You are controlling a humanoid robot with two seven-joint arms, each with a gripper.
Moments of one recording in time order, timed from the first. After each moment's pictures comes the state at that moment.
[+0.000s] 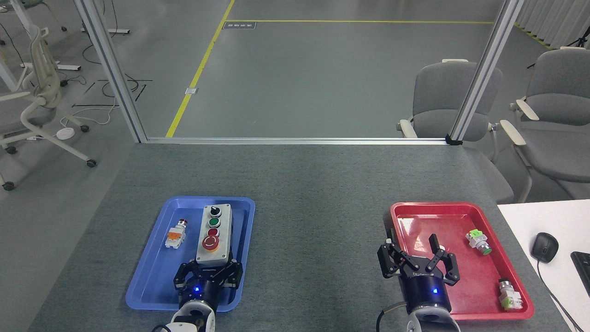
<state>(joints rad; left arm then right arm) -0.29 -0.03 -0.10 -0.94 -1.44 0.09 0.11 -0.05 0.11 -0.06 -1.49 1.46 0.00 -0.04</state>
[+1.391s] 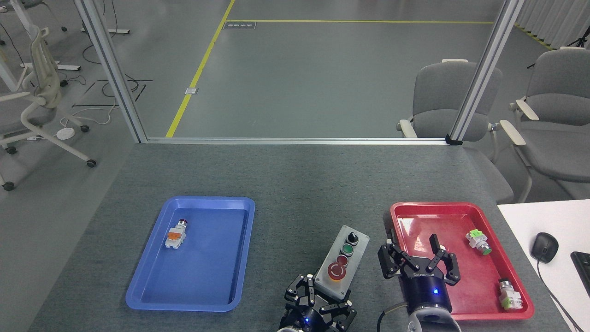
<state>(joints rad) -0.32 -0.14 -0.79 -0.97 -1.42 0.20 0.09 -0.05 0.10 -0.06 -1.49 1.46 0.00 -0.04</state>
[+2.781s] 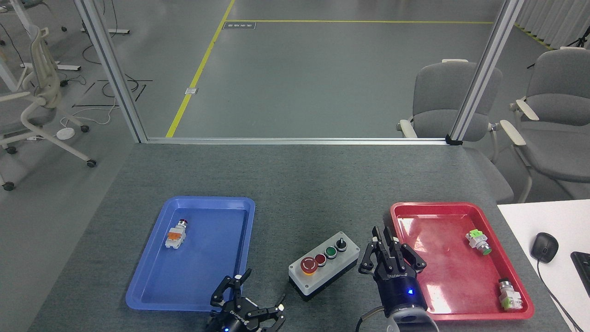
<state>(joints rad) -0.10 0.26 -0.63 -1.41 -1.40 0.09 0.10 -0.05 0.11 0.06 -1.49 1.47 -0.02 -0.03</state>
